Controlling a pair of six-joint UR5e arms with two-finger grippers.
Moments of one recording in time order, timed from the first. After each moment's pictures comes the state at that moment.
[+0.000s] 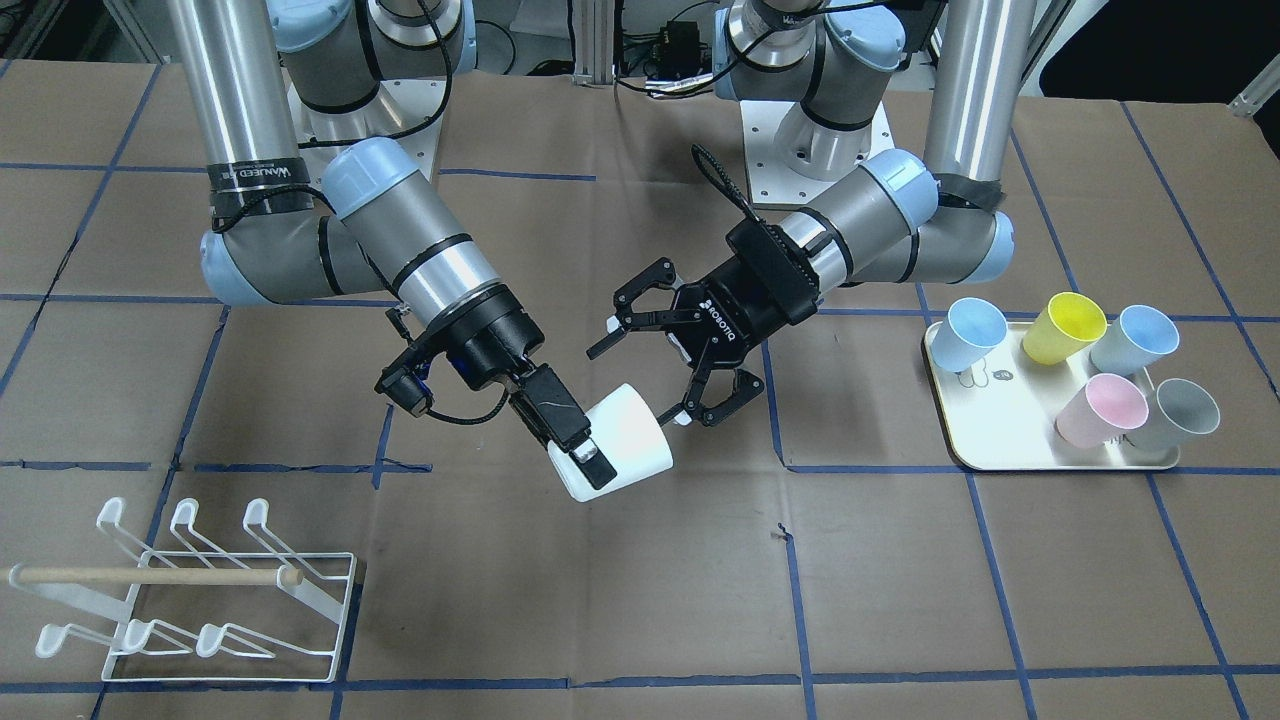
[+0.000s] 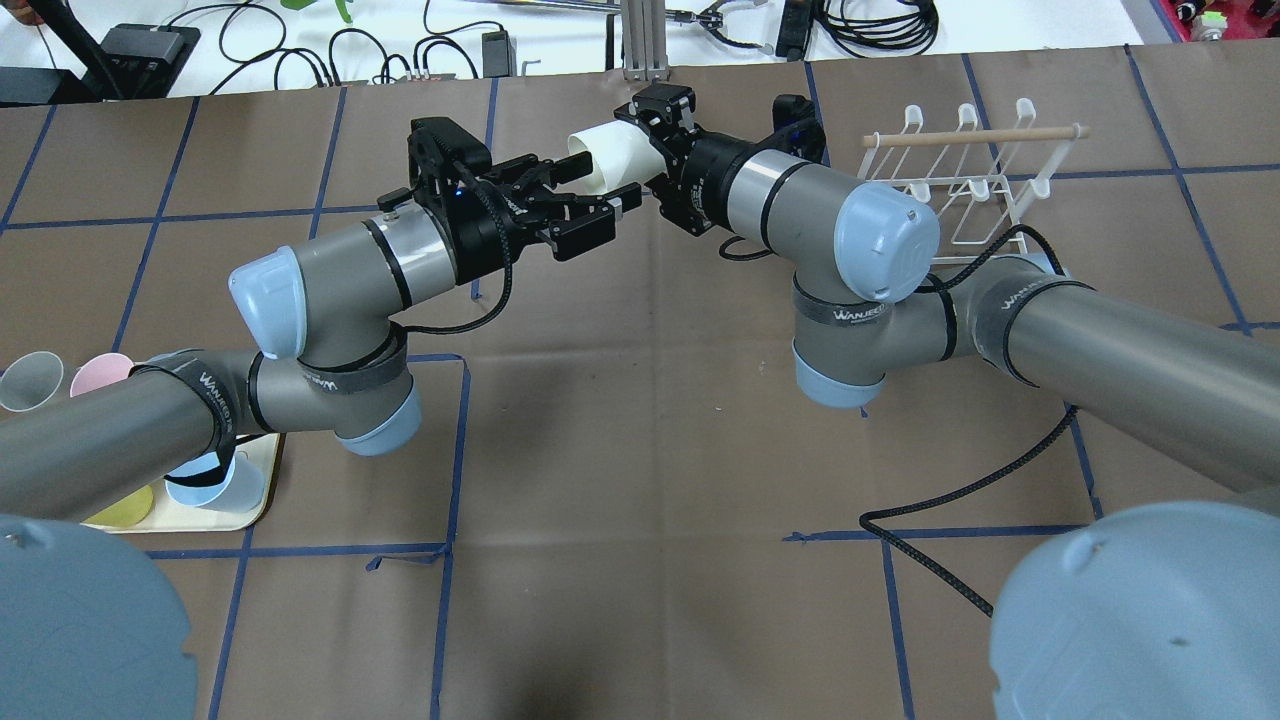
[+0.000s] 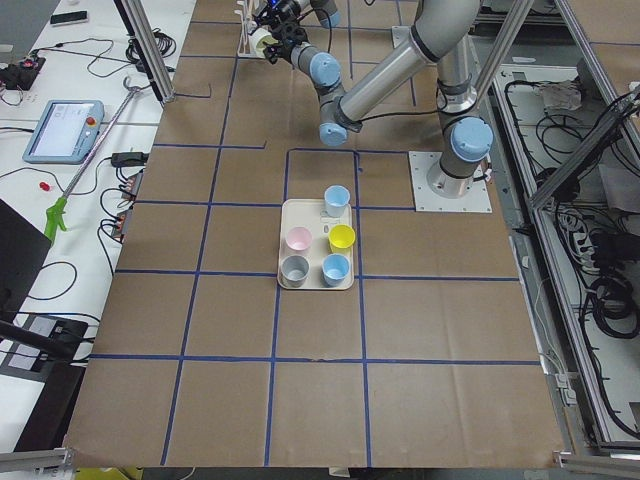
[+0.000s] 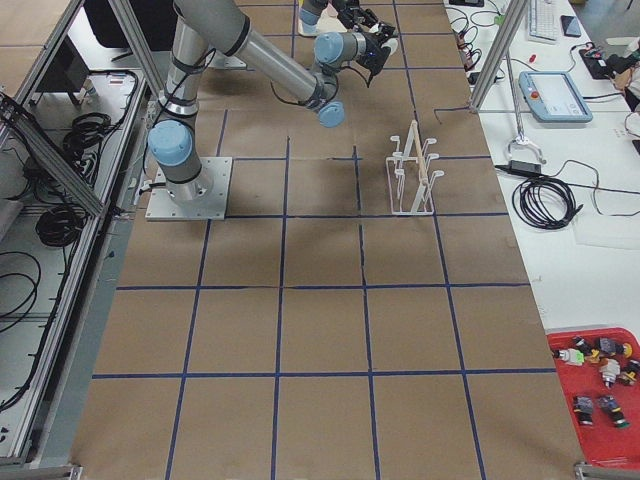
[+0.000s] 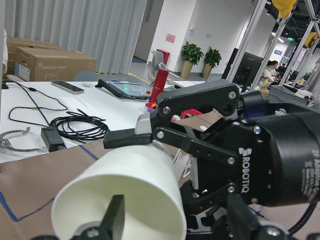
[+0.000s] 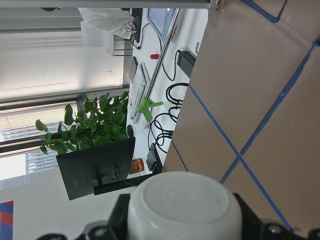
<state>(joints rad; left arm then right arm) -1.55 -1.96 -2.09 0.49 0.62 0.02 1.75 -1.11 1.92 -3.51 -1.07 1.46</state>
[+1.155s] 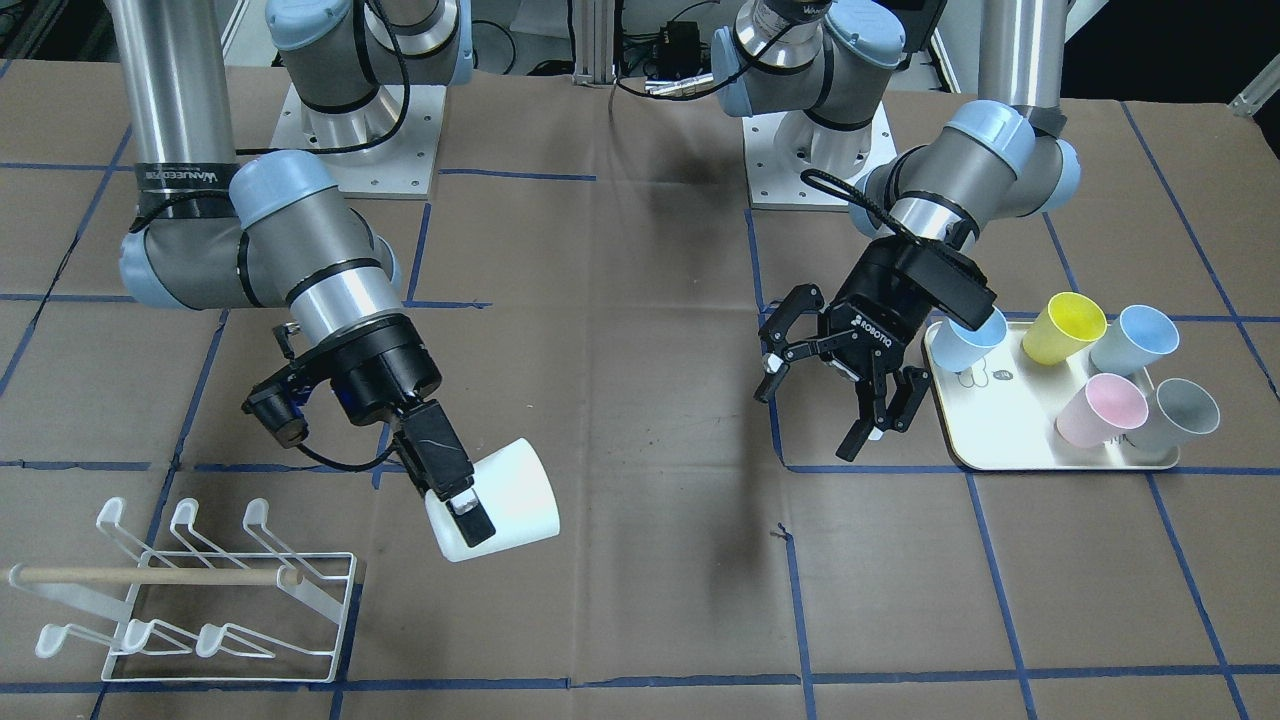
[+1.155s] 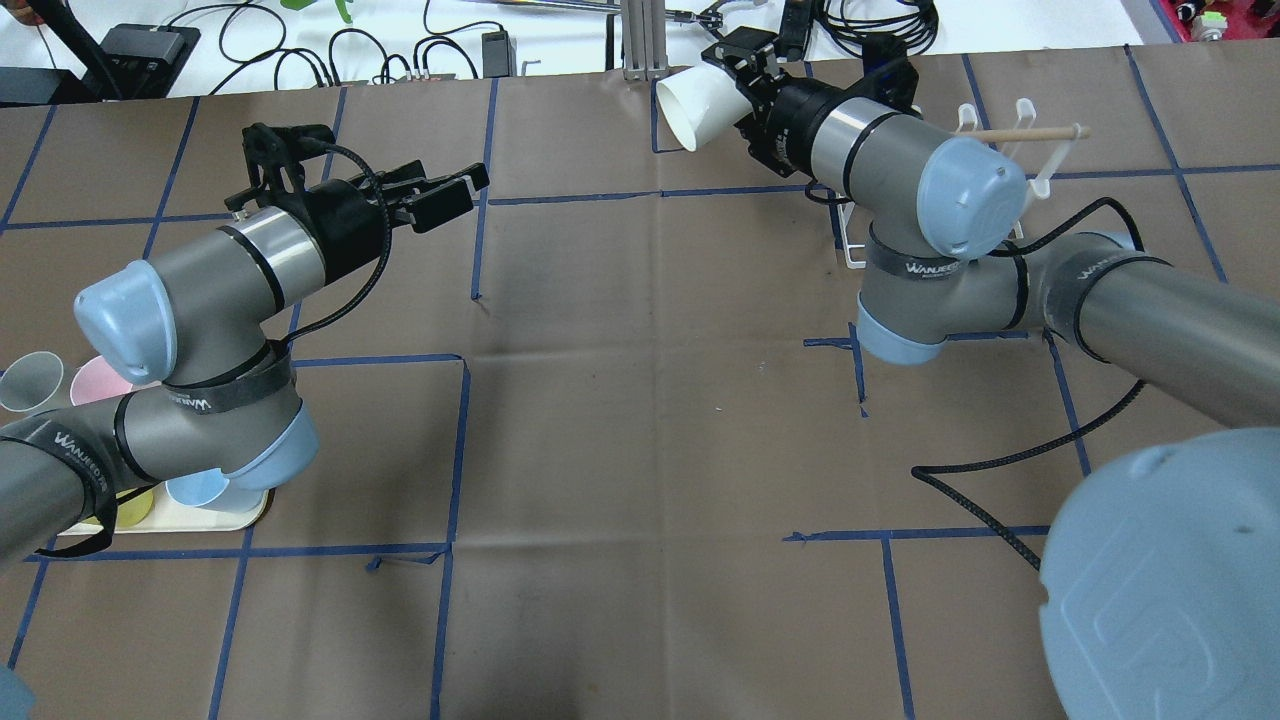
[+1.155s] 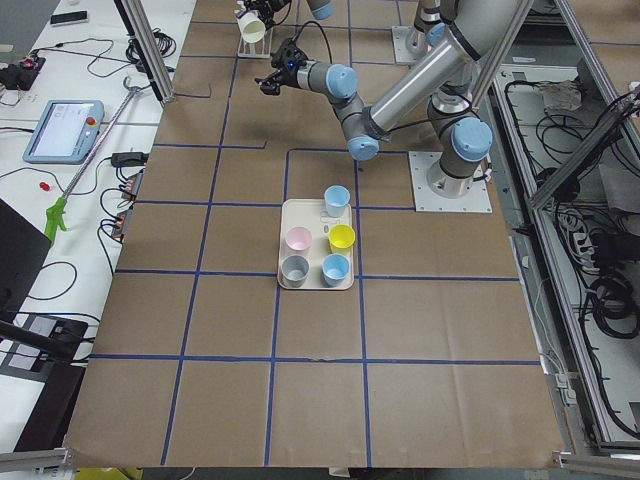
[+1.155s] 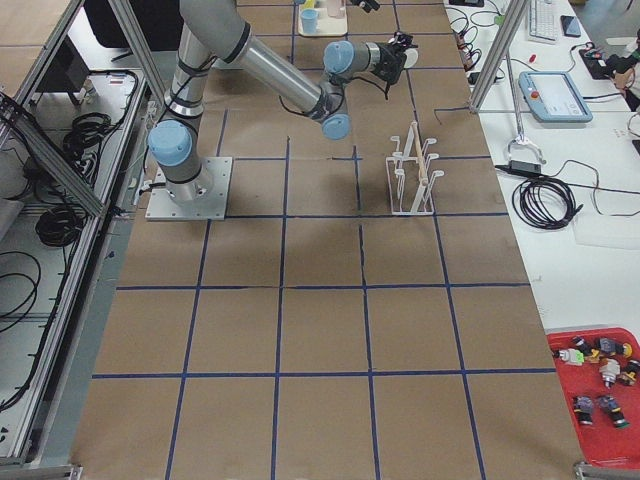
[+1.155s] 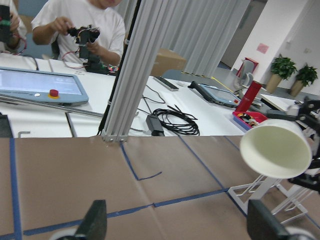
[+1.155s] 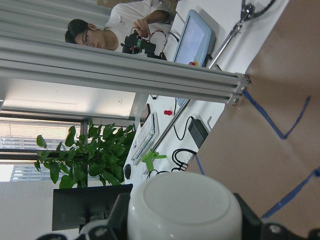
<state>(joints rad) -1.36 -1.79 -2.19 0.22 0.85 -0.01 1.60 -1.12 1.88 -3.52 -1.08 1.15</state>
